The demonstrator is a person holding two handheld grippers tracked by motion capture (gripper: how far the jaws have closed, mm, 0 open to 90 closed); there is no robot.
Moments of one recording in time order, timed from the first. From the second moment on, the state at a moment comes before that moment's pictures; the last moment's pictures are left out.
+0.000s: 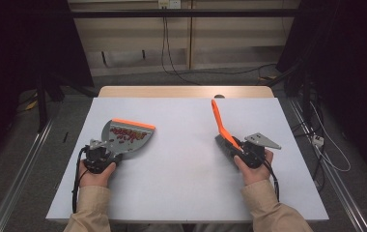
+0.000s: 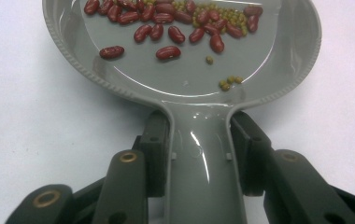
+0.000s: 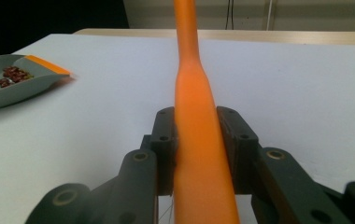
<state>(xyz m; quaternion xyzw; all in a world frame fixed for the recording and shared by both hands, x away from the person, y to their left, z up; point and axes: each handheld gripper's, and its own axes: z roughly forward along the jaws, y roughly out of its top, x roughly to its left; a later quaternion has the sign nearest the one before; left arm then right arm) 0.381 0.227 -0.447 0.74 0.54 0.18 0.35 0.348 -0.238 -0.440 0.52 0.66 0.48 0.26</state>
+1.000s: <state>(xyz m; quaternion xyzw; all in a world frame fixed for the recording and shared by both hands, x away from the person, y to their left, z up) 0.357 0.212 -0.437 0.75 0.51 0.17 0.39 0.327 -0.272 -0.440 0.51 0.66 0.44 0.32</state>
